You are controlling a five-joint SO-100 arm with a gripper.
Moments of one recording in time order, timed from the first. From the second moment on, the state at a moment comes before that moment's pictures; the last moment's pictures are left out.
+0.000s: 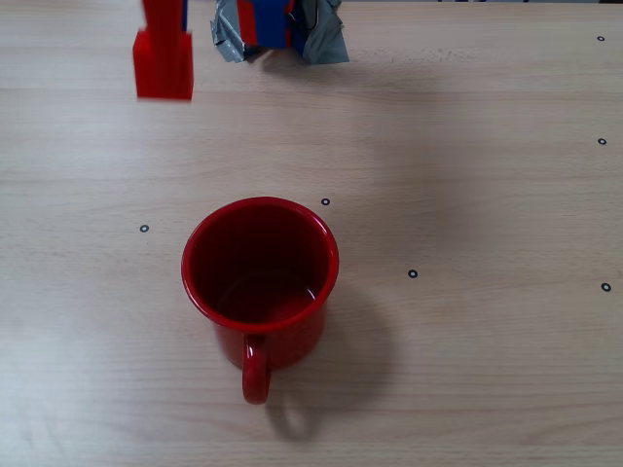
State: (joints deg) arm 9.9 97.6 71.5 97.0 -10.9
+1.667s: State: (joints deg) arm -5.2 53.8 29.0 97.0 1.3
